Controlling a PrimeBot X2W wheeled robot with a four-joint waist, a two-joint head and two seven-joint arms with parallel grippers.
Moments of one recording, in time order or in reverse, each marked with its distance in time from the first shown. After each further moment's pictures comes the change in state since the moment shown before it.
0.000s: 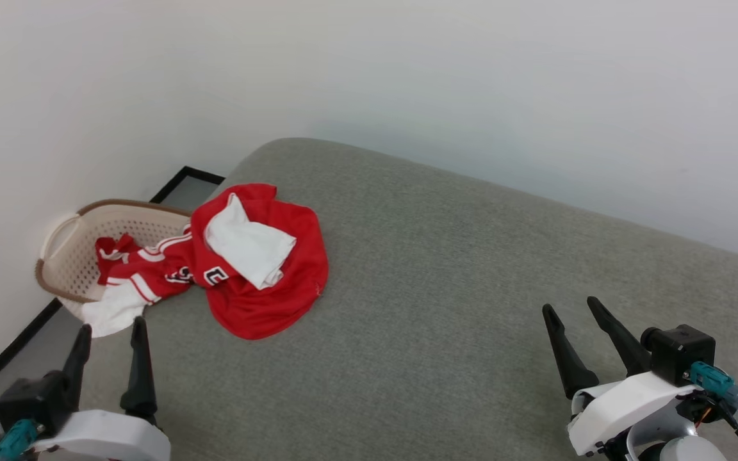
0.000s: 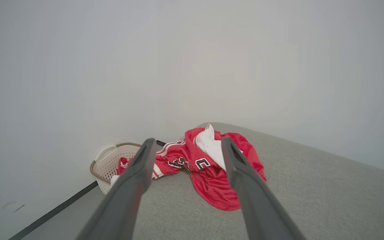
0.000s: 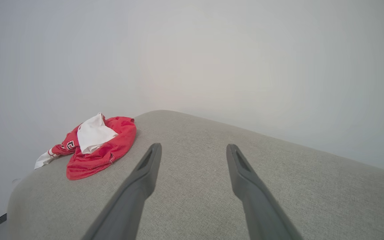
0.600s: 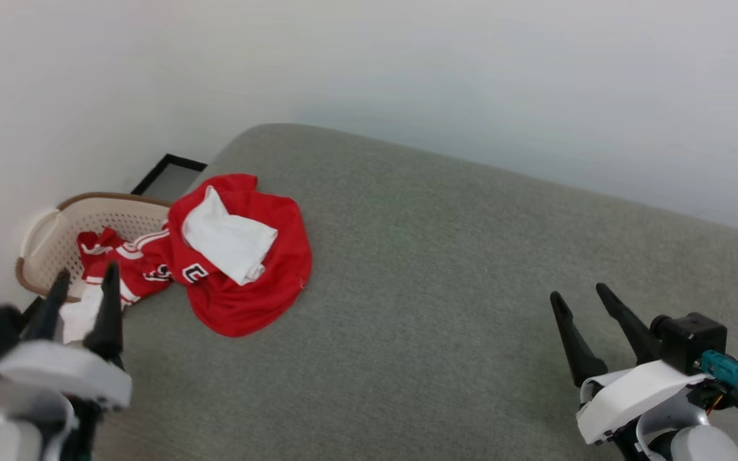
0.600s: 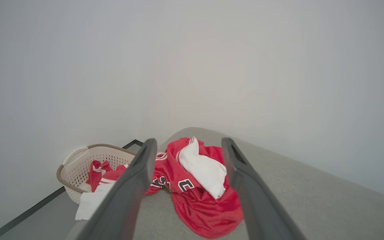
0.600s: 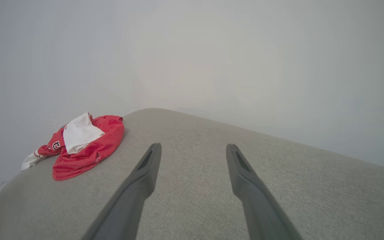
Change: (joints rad) left arm -0.150 0.059 0.048 0.079 -0.167 -0.116 0.093; right arm -0.013 -0.016 -0.007 -0.027 -0.003 0.000 0.017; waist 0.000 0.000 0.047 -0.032
